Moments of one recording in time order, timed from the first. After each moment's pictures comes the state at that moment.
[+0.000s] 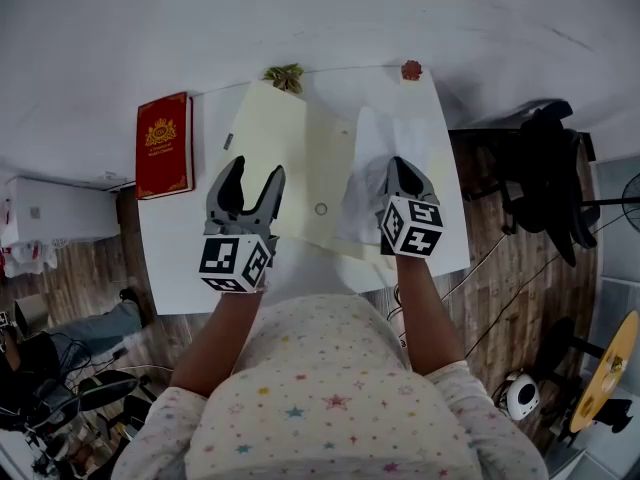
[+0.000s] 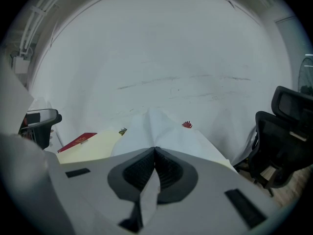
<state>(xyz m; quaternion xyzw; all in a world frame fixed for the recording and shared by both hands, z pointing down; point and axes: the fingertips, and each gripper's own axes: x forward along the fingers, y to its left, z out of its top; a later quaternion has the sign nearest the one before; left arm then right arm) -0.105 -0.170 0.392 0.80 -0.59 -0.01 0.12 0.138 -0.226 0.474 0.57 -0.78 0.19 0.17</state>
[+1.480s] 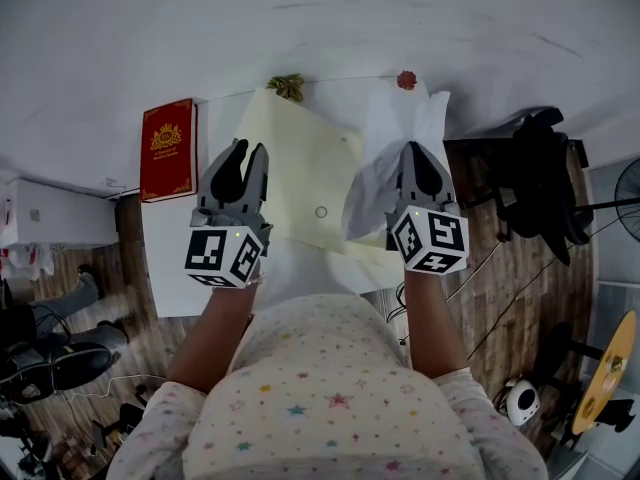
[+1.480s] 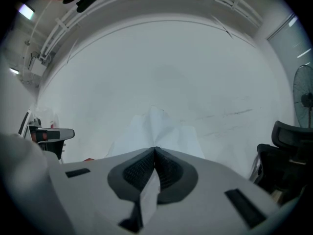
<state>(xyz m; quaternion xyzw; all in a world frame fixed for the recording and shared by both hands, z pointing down) -0.120 -0.175 0.320 0.80 -0.59 -0.06 0.07 0.126 -0.216 0.343 0.58 -0.81 0.08 0.05</state>
